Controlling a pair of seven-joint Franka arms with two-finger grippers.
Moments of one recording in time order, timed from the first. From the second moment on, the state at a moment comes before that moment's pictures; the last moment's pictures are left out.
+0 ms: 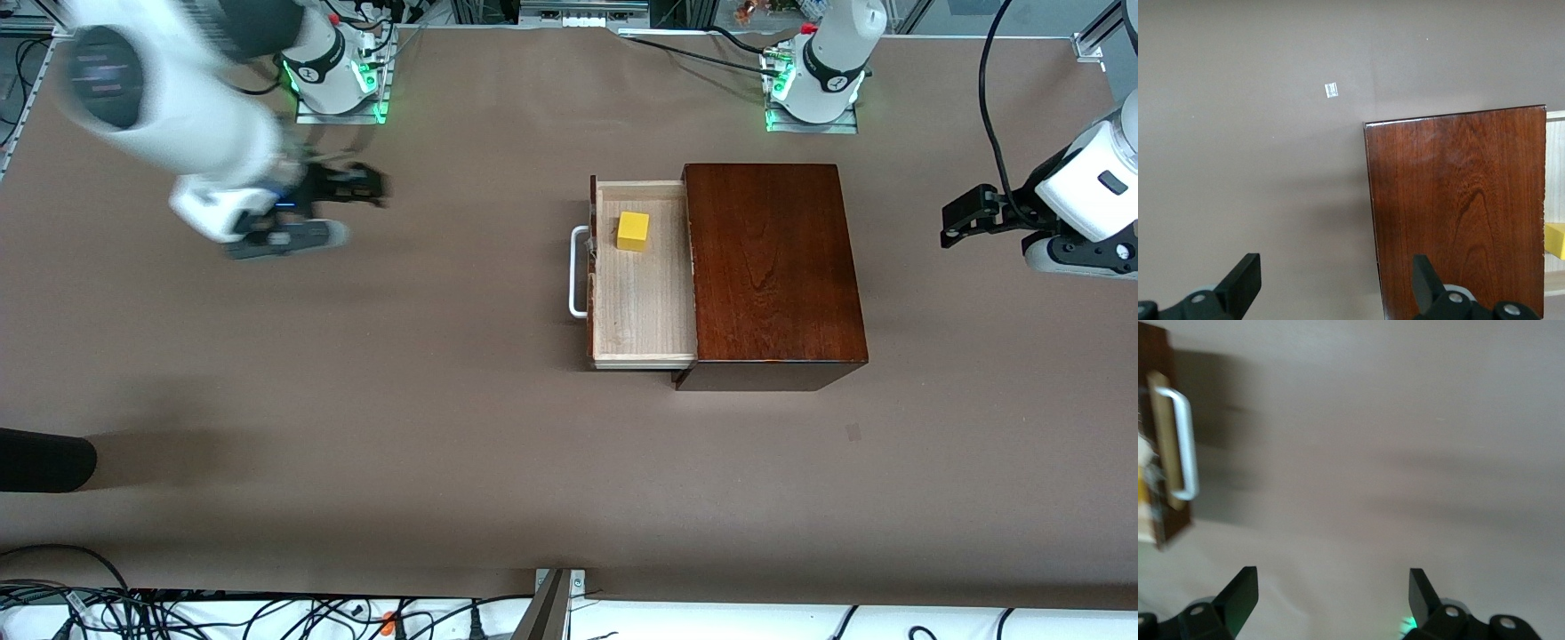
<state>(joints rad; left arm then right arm) -0.08 0.12 0.02 -1.45 0.00 1.52 0.03 0.35 0.16 0.11 -1.59 0.15 1.61 0.37</state>
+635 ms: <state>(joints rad) -0.08 0.11 0.02 -1.48 0.00 1.55 0.03 0.71 0.37 0.11 -1.46 0.15 1.92 0.92</state>
